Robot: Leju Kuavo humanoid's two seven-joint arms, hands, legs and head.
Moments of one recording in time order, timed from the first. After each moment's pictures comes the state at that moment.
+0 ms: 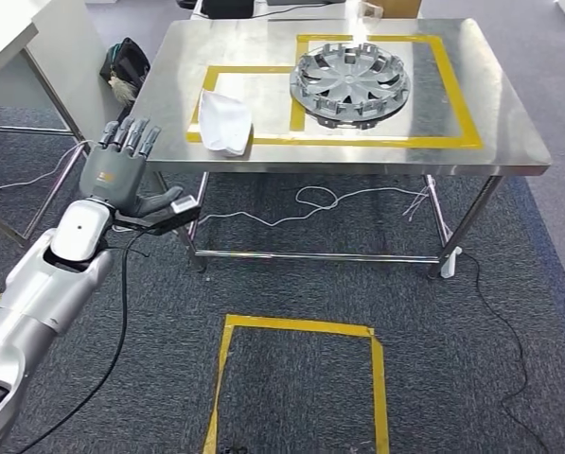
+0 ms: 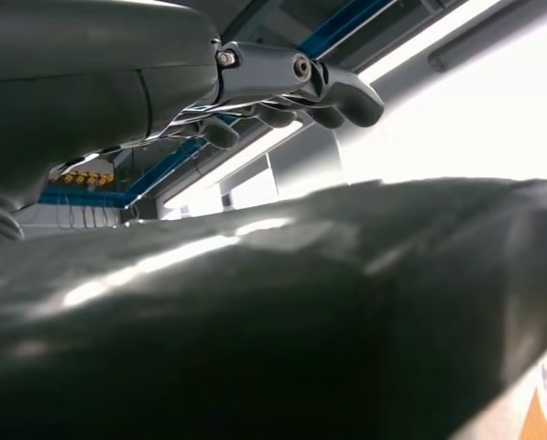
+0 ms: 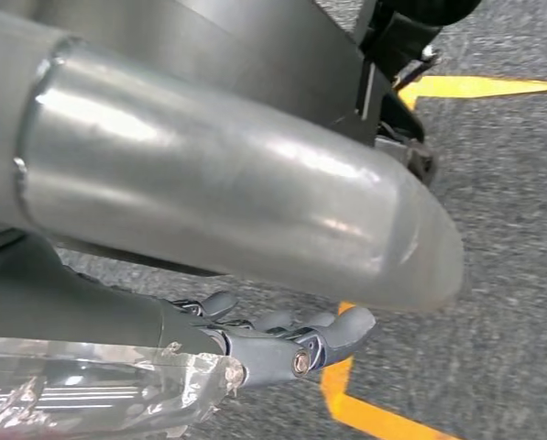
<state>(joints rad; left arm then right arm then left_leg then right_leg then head) -0.74 0.21 -0.53 -0.83 -1.39 0.36 0.03 -0.03 0.13 0.02 -0.18 -0.02 -0.12 -0.41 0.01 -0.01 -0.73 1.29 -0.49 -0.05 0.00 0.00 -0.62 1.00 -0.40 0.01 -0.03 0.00</state>
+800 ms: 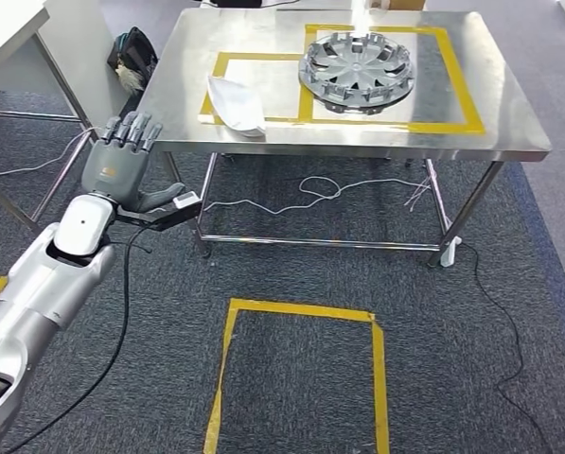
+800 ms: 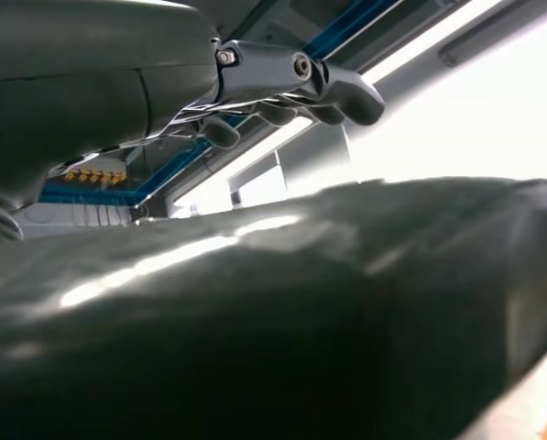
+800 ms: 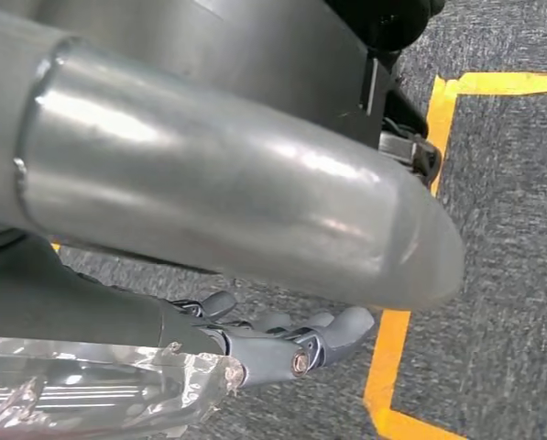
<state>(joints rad) -0.77 0.22 -0.55 -0.80 -1.39 0.35 0.05 -0.03 0.12 0.00 -0.18 -0.02 -0.12 -0.41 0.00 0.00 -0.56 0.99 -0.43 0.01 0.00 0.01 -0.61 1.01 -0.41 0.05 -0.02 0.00</state>
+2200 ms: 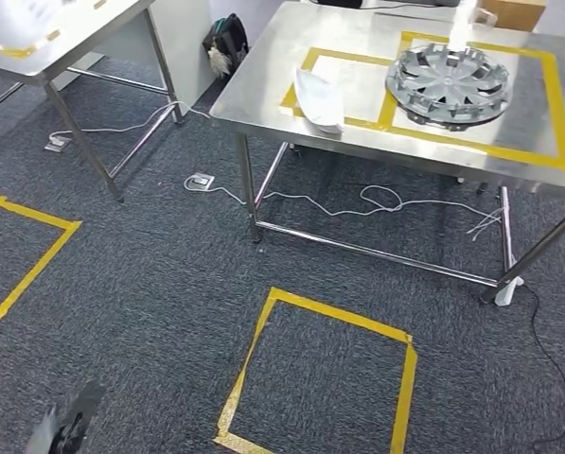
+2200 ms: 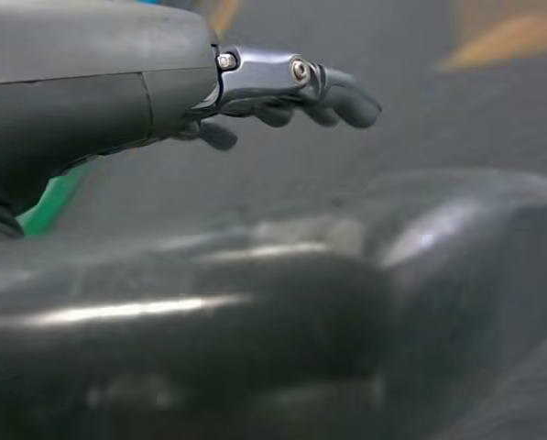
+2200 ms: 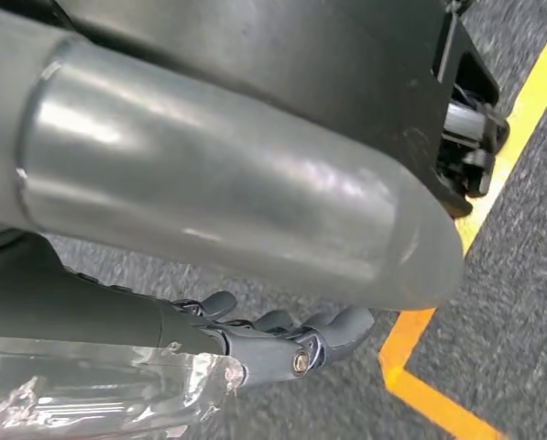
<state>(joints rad) 0.00 0.05 0.28 -0.43 -0.63 0.47 -0.07 0.01 0.12 0.01 -0.17 0.00 -0.25 -0.35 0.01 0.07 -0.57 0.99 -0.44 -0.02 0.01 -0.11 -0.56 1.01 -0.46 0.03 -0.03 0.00</state>
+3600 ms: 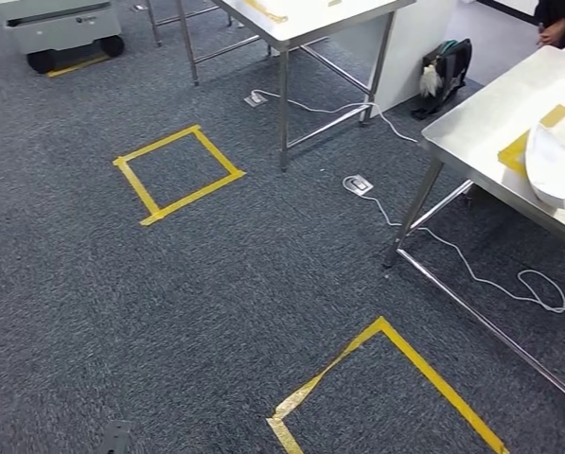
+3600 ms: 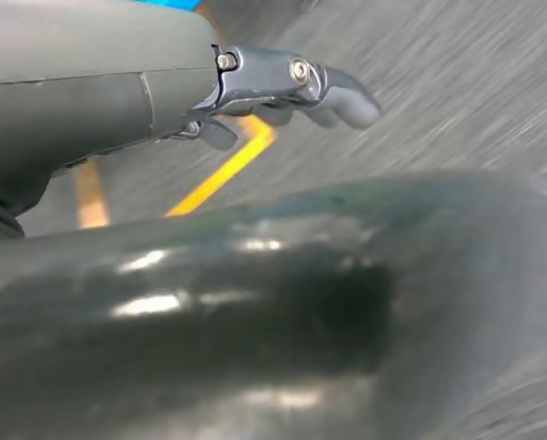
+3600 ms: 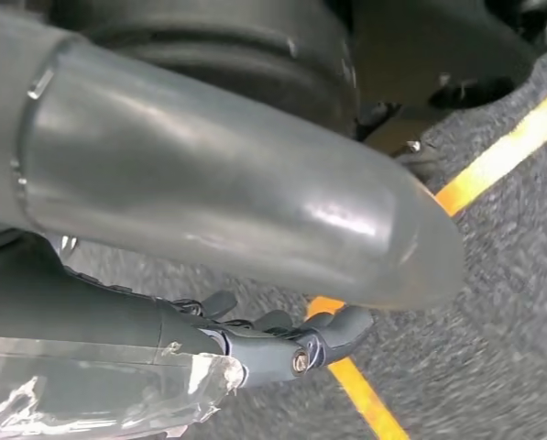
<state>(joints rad) -0.03 -0.16 0.62 -0.22 -0.68 0.55 -0.13 0.01 0.10 -0.09 -0.17 -0.03 -0.29 -0.36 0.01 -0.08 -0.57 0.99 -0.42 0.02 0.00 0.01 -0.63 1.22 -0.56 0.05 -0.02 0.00</state>
